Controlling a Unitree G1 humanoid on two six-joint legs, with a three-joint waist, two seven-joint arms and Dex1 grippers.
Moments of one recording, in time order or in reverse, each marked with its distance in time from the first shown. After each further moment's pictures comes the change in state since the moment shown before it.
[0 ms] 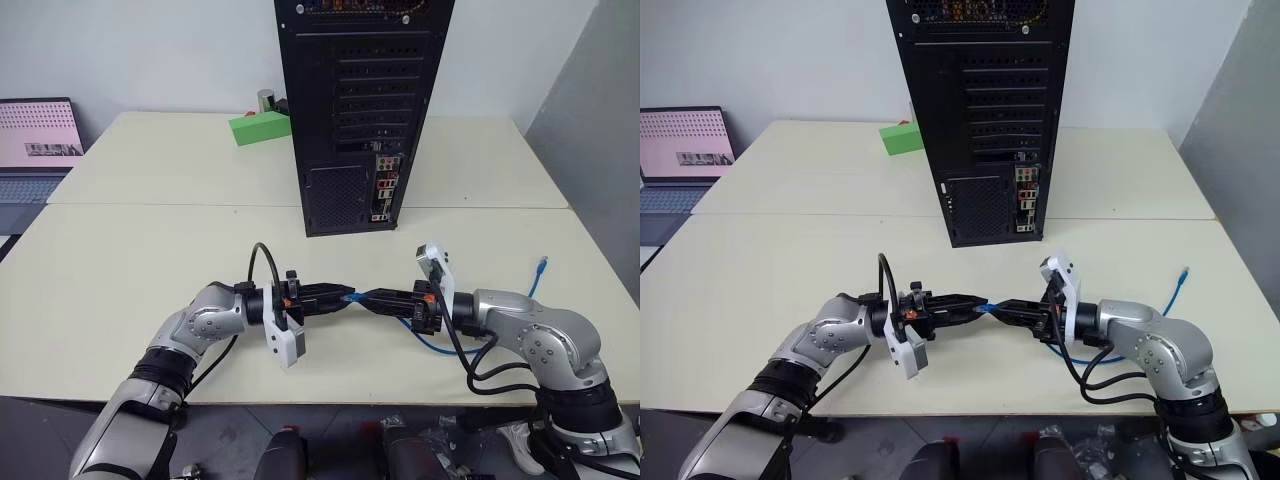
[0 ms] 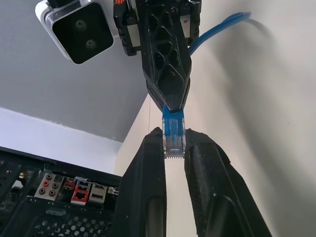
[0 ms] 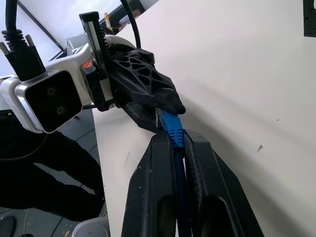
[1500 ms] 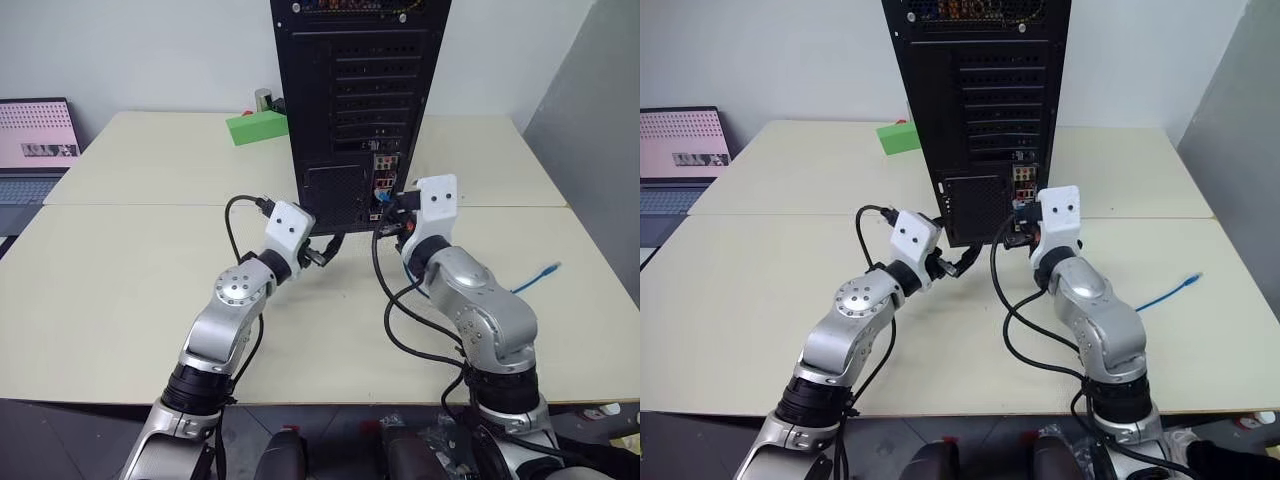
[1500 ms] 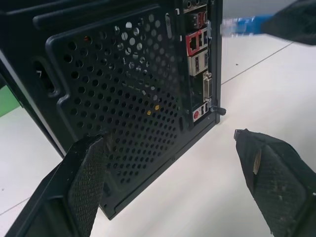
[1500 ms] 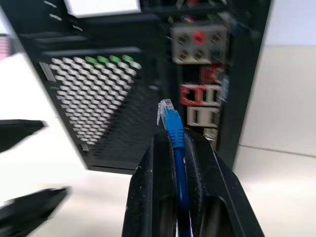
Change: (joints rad) left arm 0.065 -0.230 0.127 -0.615 -0.487 1.588 0.206; right arm -0.170 0.421 0.005 0.020 -0.522 -0.169 -0.796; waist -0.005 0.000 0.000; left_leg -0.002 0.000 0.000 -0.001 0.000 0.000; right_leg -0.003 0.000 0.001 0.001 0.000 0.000
